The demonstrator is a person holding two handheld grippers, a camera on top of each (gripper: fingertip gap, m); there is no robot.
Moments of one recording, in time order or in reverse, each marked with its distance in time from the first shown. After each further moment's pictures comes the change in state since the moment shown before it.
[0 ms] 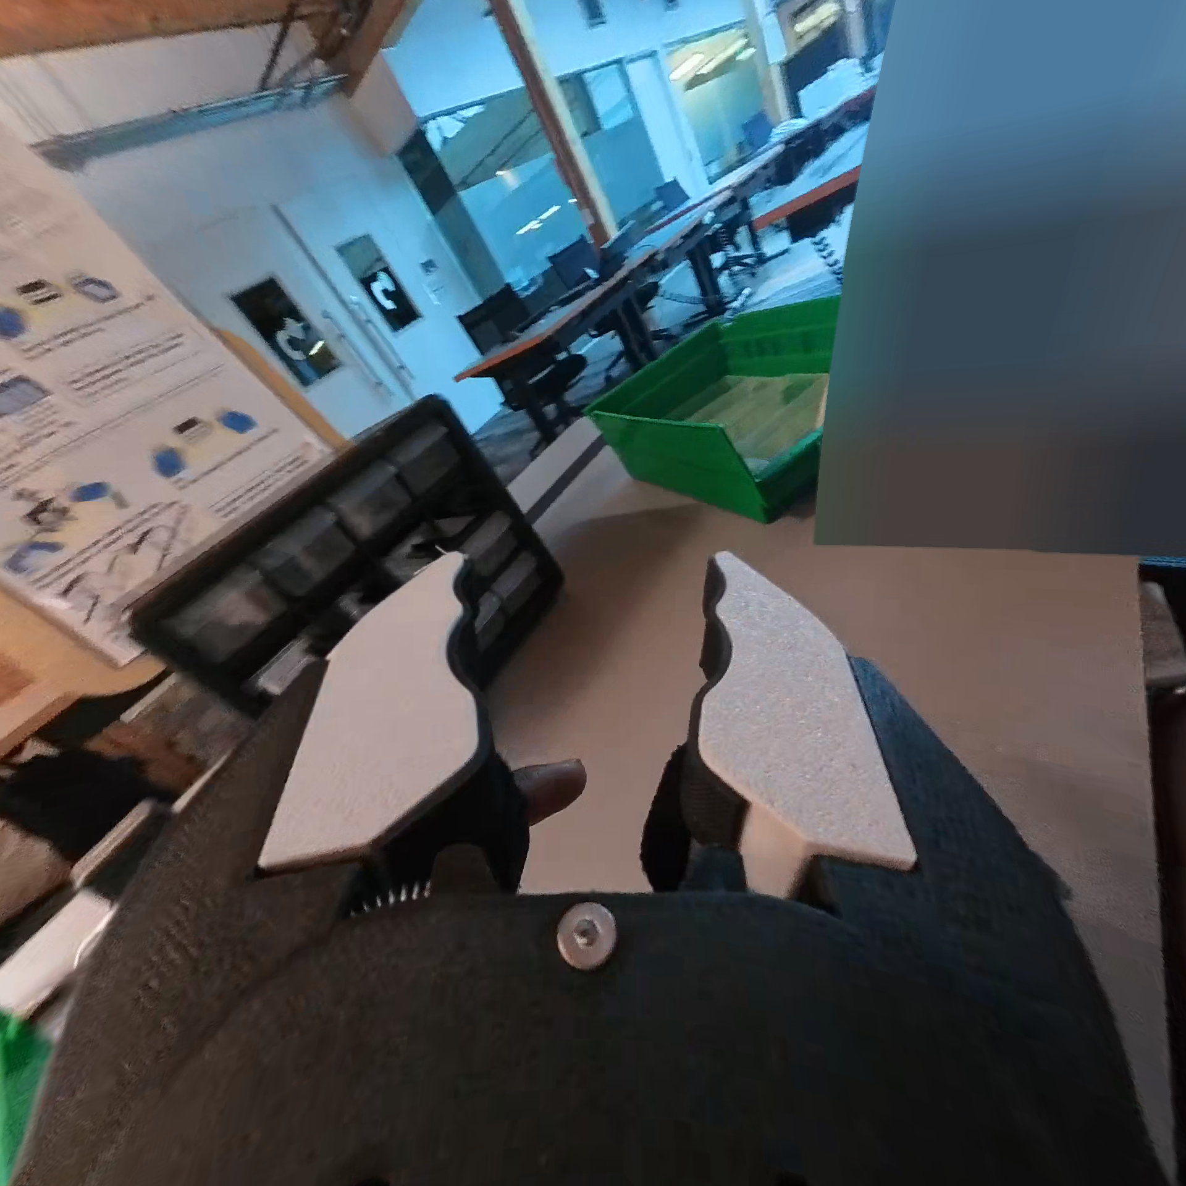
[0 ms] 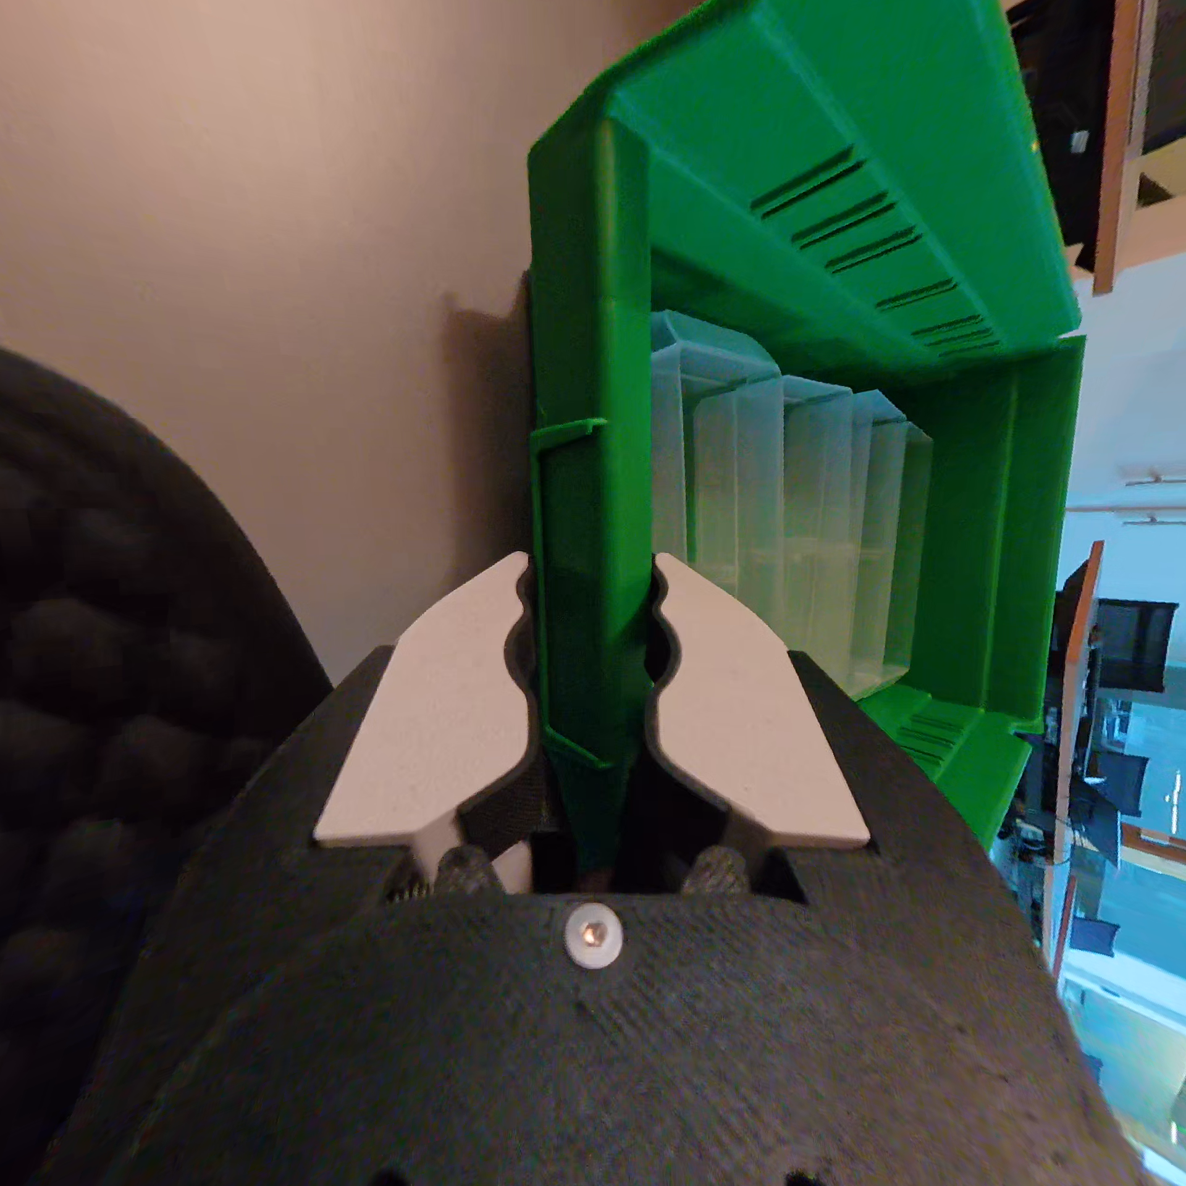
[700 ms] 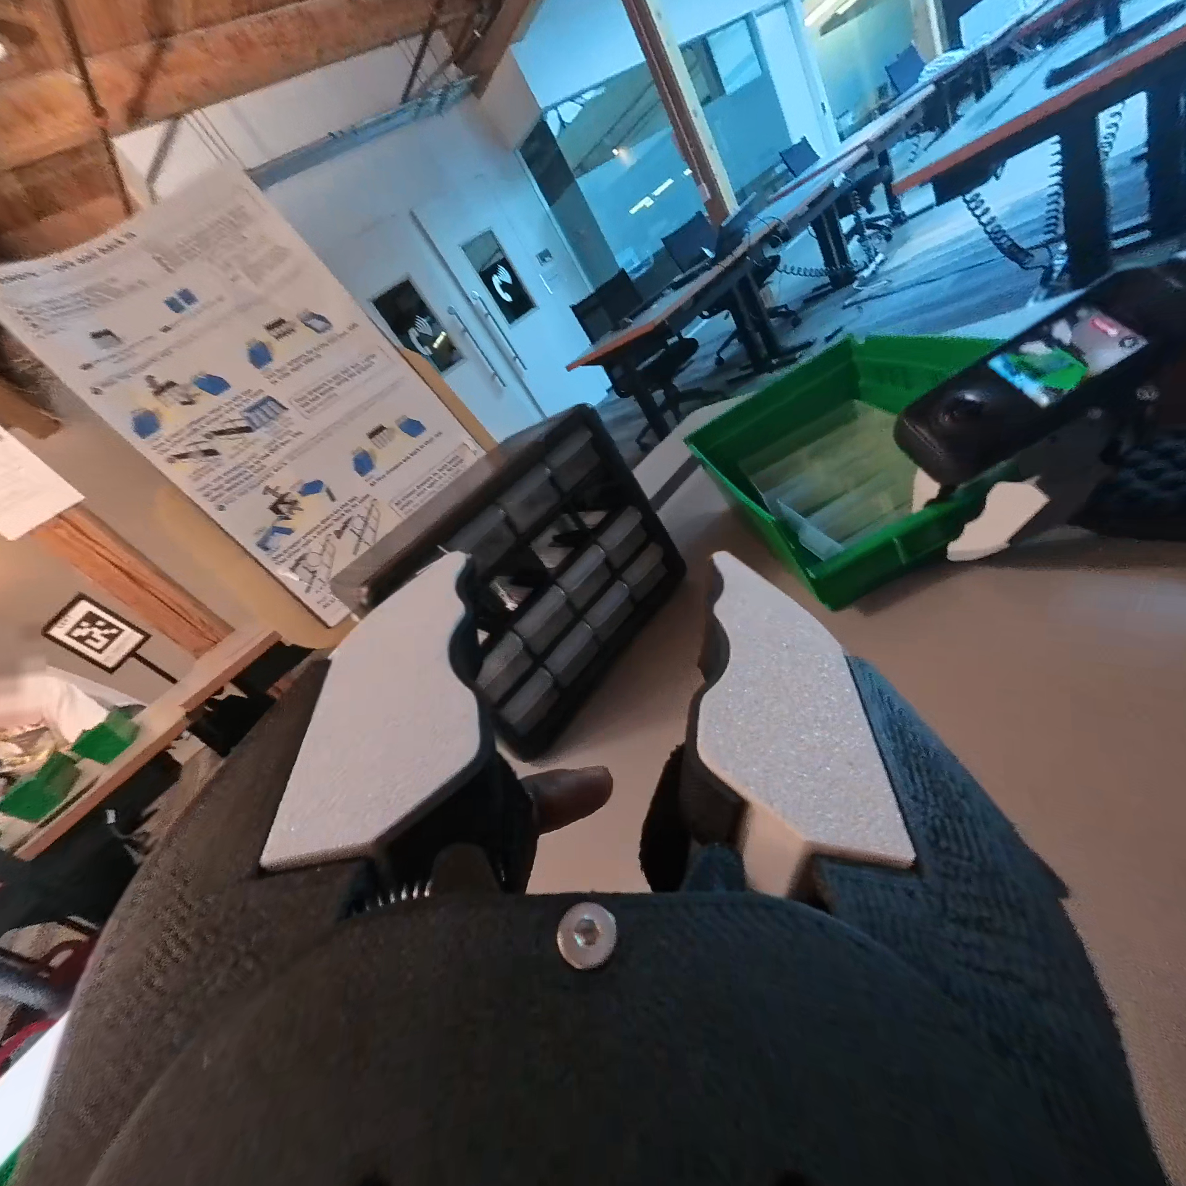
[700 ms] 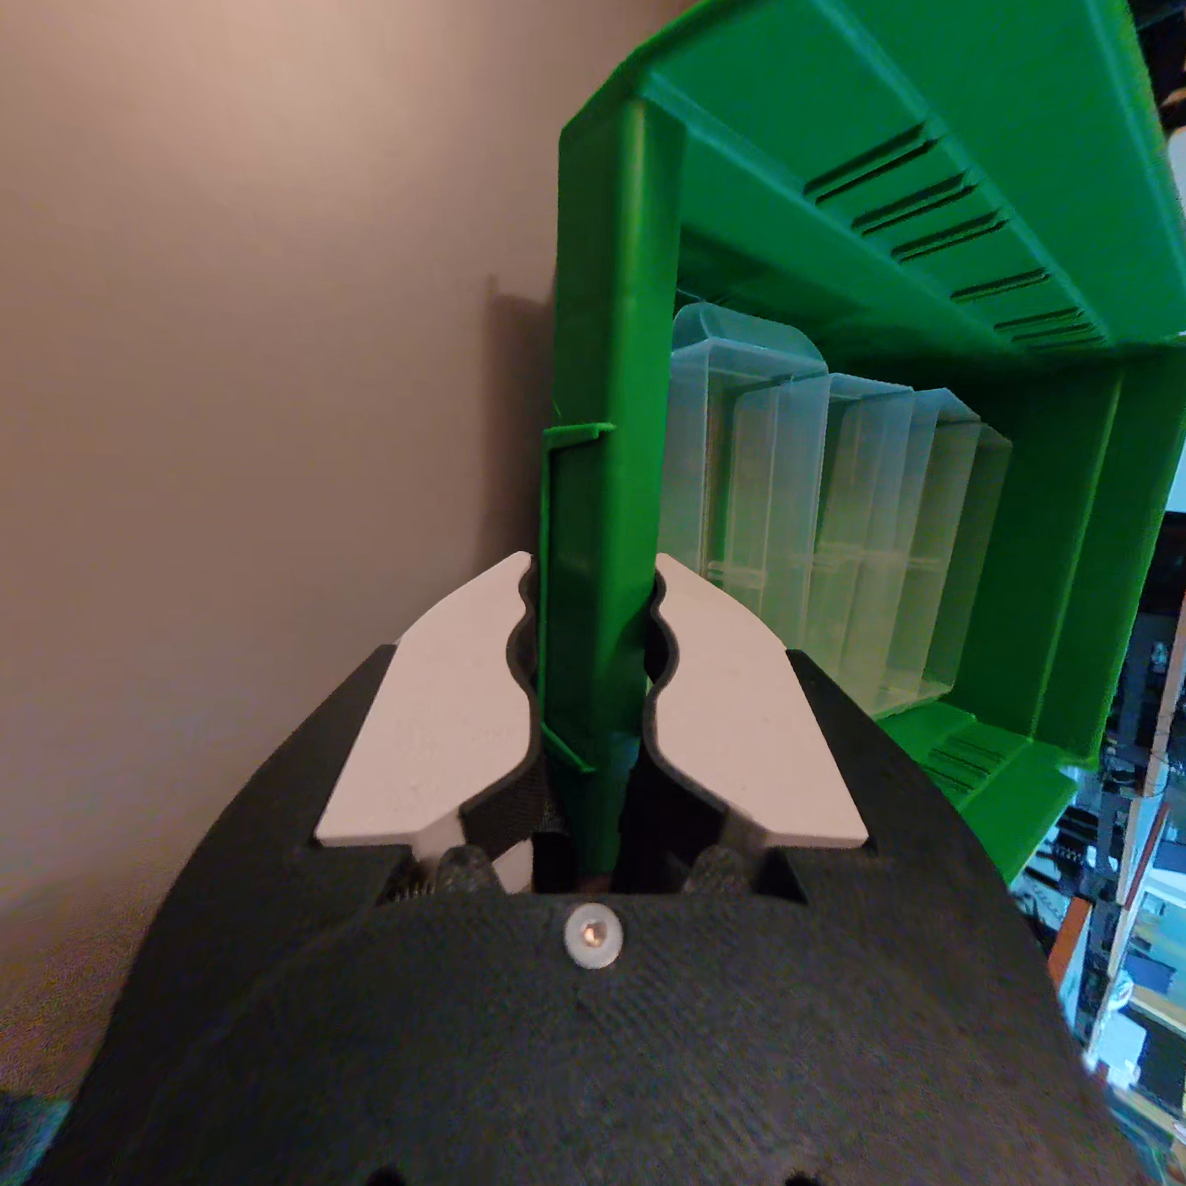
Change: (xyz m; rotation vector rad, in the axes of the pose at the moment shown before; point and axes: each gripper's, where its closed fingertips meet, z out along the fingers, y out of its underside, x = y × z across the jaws) left arm -0.055 -0.027 -0.041 -0.030 -0.177 0.075; right arm -0.050 -0.107 0.005 -0.161 -0.084 0.097
